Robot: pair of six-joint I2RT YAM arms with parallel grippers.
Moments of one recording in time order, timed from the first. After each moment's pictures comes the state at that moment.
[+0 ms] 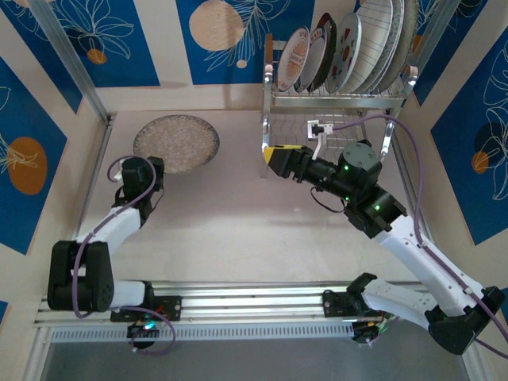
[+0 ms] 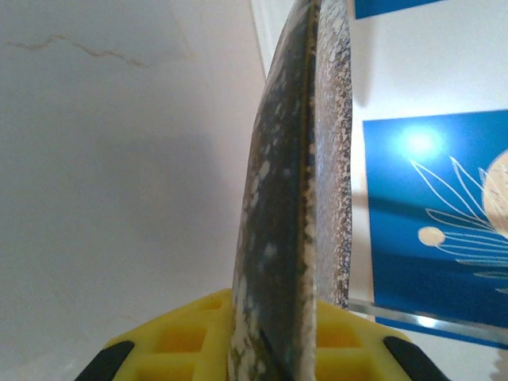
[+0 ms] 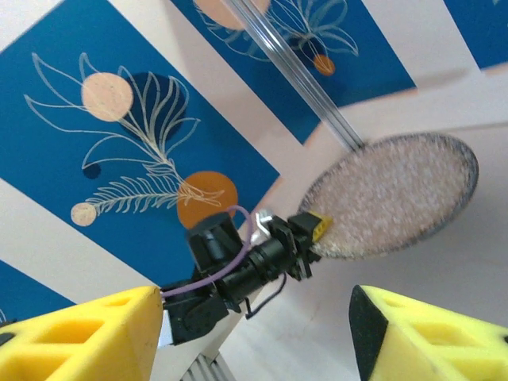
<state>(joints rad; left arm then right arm) -0.02 1.35 0.64 0.34 0.01 -1.39 0.64 0.98 1.08 -0.10 -0.33 0.70</state>
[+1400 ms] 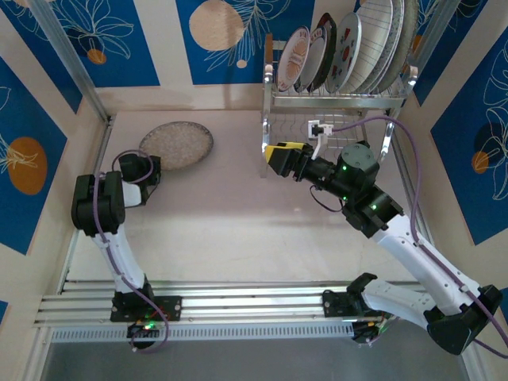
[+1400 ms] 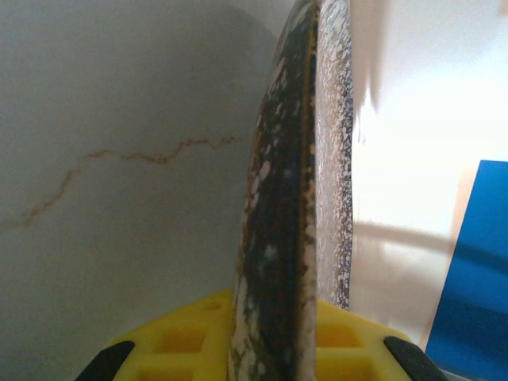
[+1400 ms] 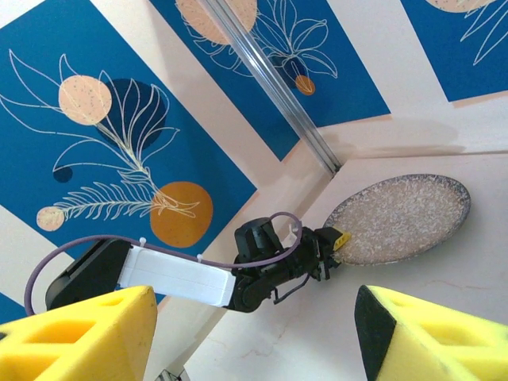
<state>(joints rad) 0.16 2.02 0.89 0.70 0.32 -1.35 0.62 0.99 1.06 -0.08 -0.30 0.65</state>
